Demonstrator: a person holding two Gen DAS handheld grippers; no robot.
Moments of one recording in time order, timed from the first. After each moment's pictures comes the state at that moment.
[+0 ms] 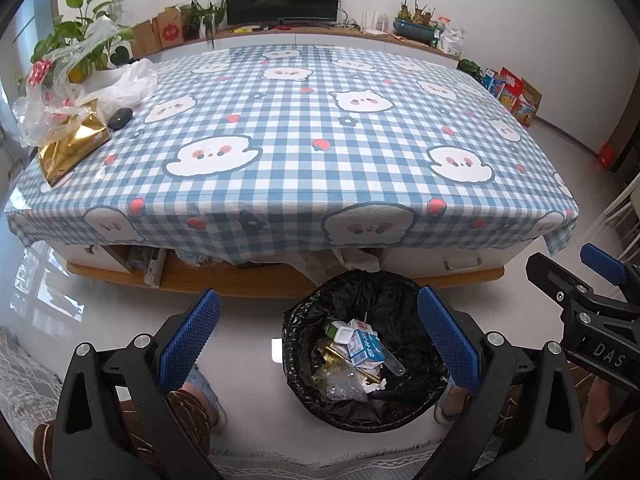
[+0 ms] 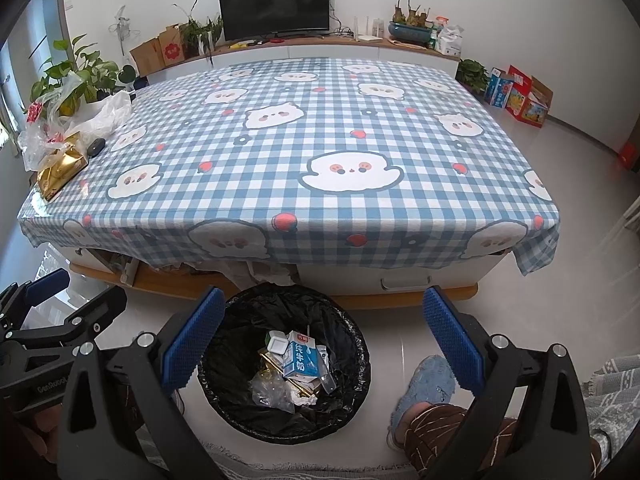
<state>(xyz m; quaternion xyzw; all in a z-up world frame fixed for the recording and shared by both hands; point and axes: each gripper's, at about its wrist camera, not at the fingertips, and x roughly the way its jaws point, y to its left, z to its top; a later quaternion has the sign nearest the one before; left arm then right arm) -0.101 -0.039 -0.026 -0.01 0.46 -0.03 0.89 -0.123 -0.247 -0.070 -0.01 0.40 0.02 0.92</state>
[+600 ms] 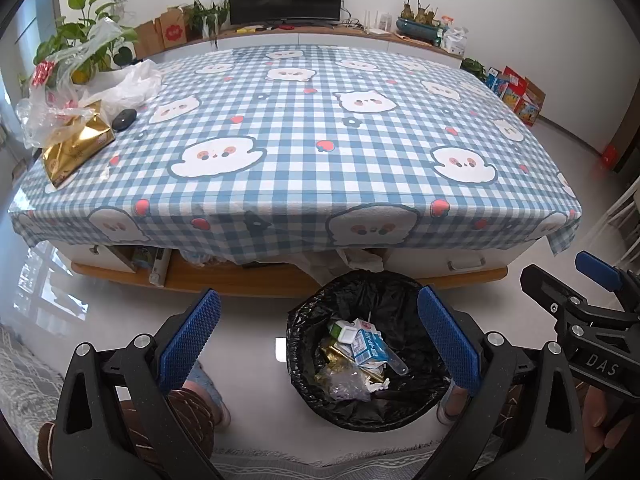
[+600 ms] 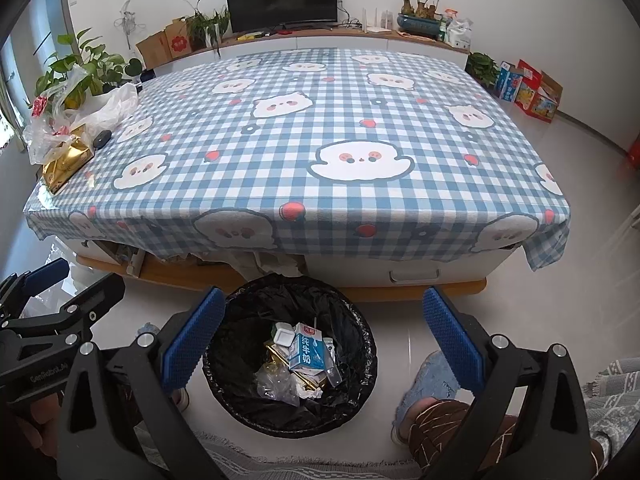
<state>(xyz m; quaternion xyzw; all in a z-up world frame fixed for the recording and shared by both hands) -0.101 -0.040 -0.024 0.00 0.46 -0.02 0.89 -0.121 -0.247 -0.076 0.00 0.41 0.03 0.91</state>
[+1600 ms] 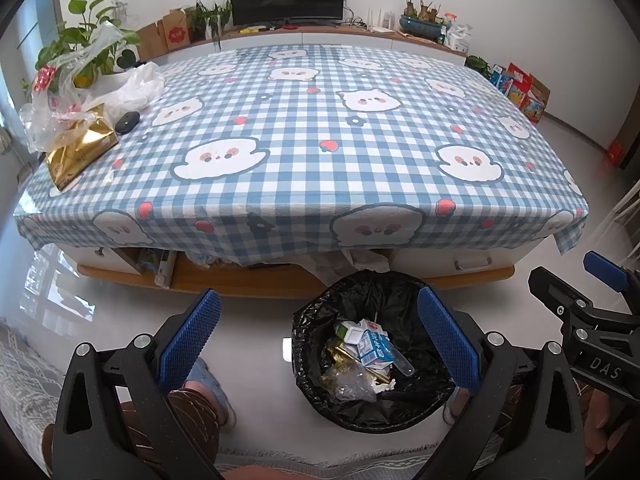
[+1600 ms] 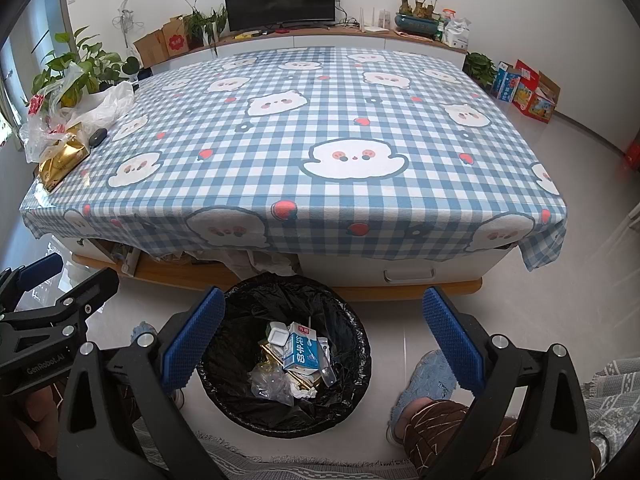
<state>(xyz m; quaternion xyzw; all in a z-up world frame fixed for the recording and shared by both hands) -0.097 -0.043 -0.024 0.01 0.46 -0.01 0.89 -0.120 -0.251 -0.079 0.00 0.41 0.03 0.91</state>
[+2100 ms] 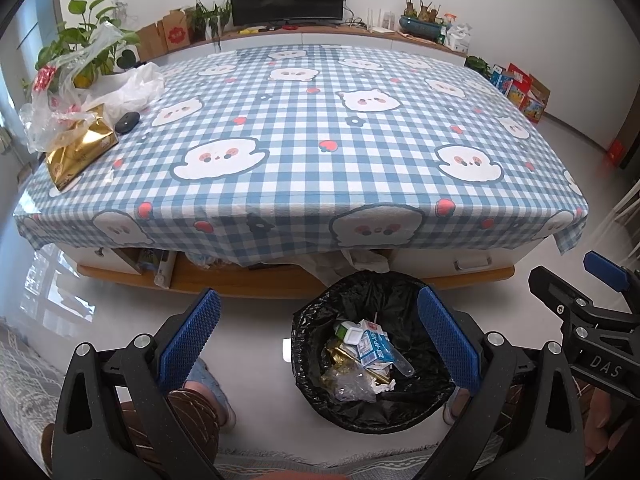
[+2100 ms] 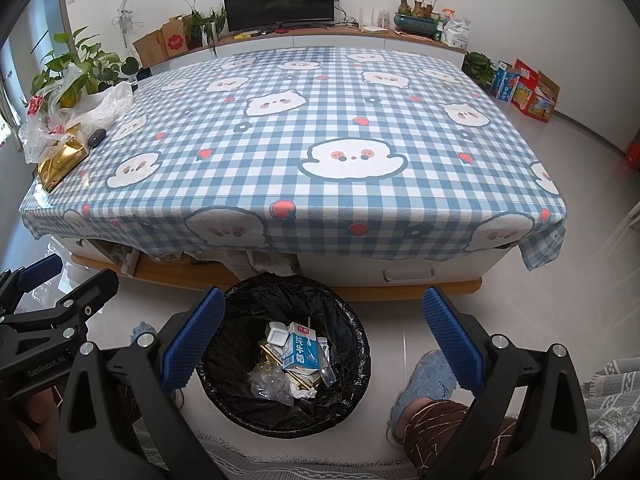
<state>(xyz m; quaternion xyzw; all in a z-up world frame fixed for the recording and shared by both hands) -0.097 -0.043 -0.024 0.00 0.46 -0.01 0.89 -0.120 -0.252 -0.079 0.00 0.41 0.03 0.91</state>
